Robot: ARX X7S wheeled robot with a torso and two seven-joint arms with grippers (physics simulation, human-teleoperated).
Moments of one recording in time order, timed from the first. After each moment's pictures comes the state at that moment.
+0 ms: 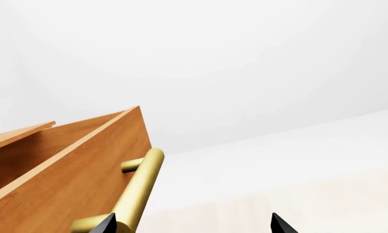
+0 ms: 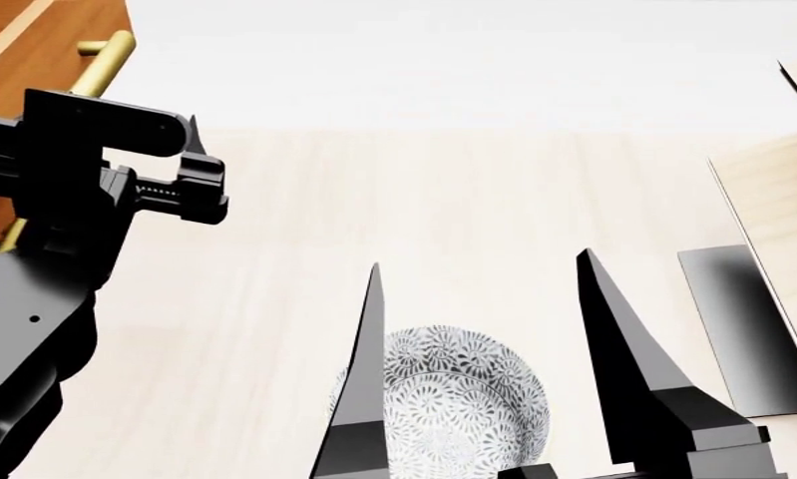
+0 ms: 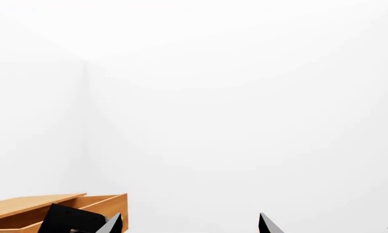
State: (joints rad) left arm -1.01 -0.27 0.58 -0.46 -0.39 -0.32 -0.32; right arm 0.52 0.76 -0.75 -1.02 0.66 0.21 1.02
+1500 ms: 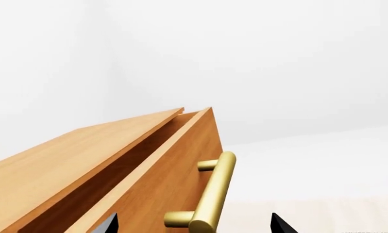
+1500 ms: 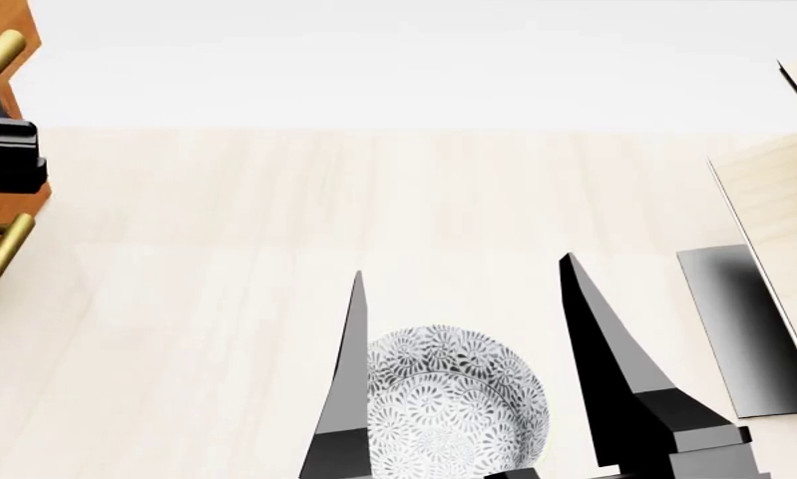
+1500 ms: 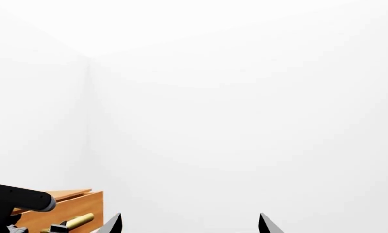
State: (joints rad) left arm -1.01 -0.50 0.47 -0.34 -0.43 -0.46 -0.40; right arm 0.56 0.77 -0.82 -1.01 0.66 0.19 1.04
